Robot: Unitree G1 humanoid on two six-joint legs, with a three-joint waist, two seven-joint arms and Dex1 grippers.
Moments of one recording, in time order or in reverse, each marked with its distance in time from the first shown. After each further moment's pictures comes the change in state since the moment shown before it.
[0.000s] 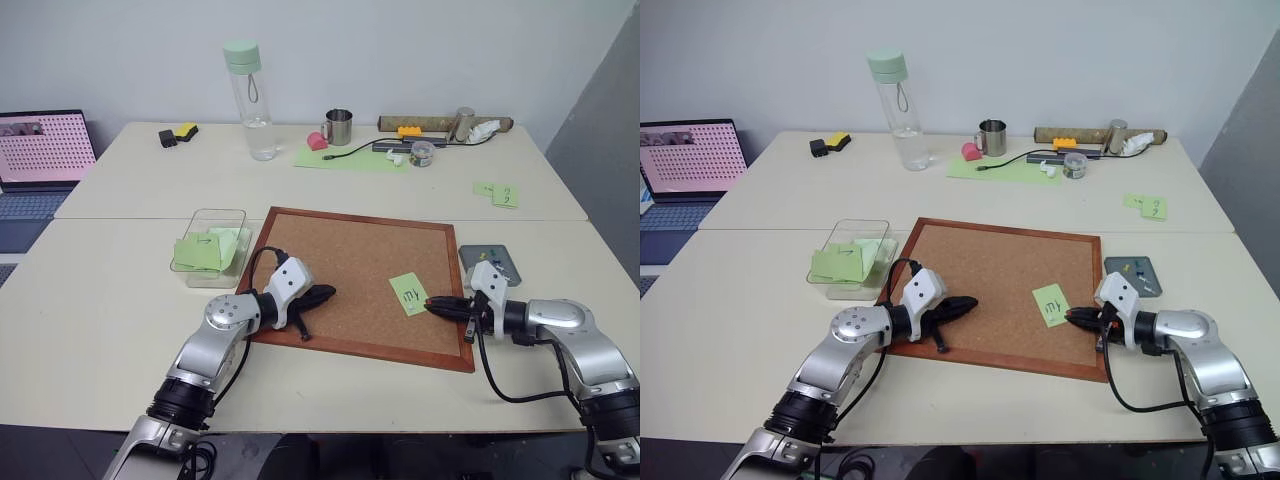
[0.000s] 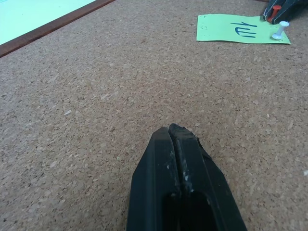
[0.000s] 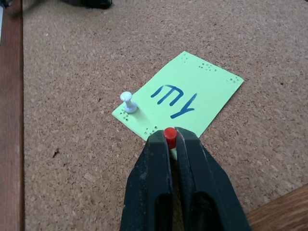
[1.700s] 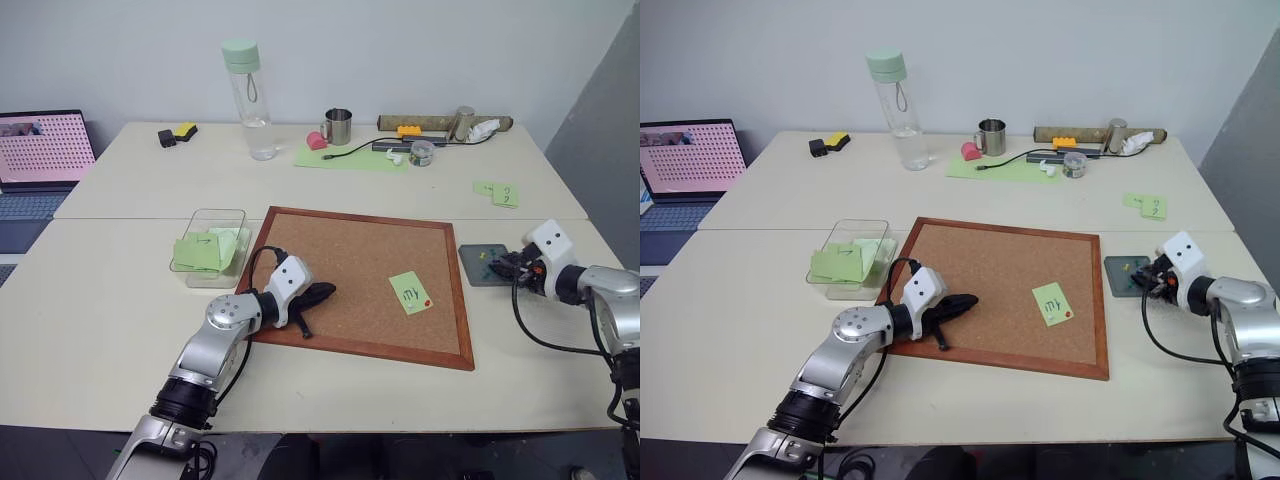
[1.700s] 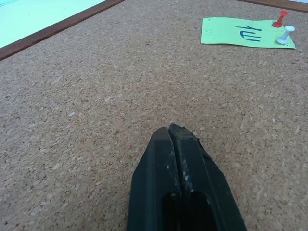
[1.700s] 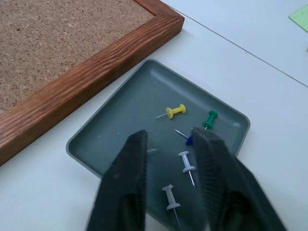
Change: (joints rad) left arm -0.005 -0.014 0.008 0.015 -0.001 -0.012 0.014; right arm -0.219 -0.101 -0.125 0.386 -0.167 -0.038 -0.160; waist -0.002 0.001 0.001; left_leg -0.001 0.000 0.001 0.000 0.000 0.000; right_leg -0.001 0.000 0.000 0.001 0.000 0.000
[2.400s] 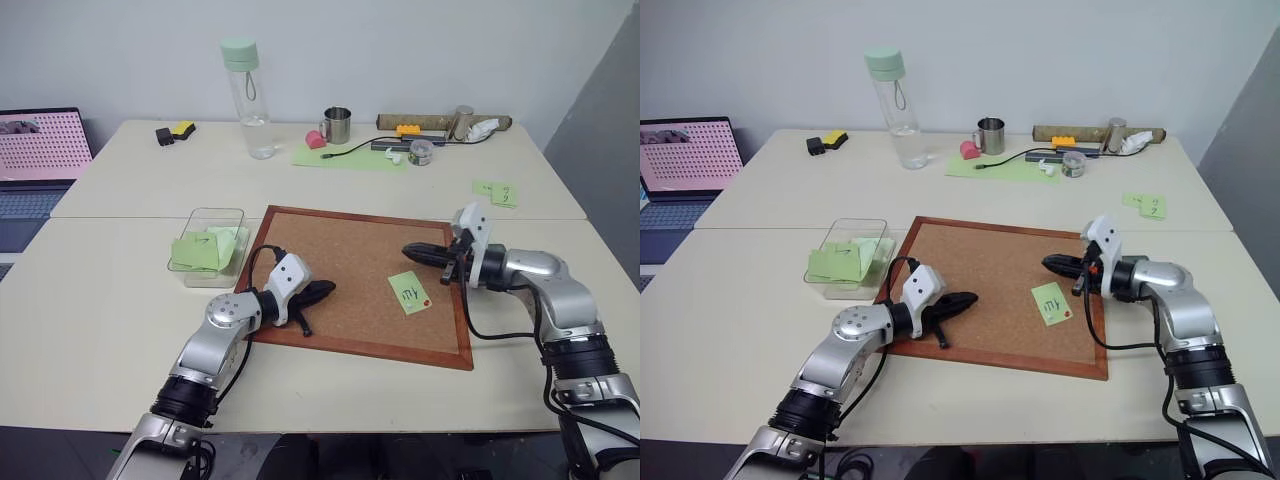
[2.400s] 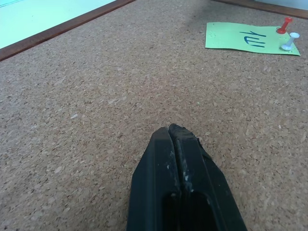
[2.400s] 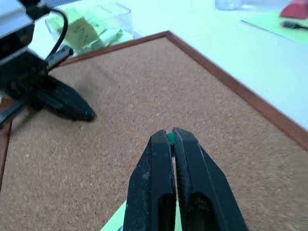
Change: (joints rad) left arm -0.004 -0.007 0.001 0.009 -0.016 -0.001 0.006; right arm -0.093 0.159 0.068 -0.248 0.190 0.134 0.116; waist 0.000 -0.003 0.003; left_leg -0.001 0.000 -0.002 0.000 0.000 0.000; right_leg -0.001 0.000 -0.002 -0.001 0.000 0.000
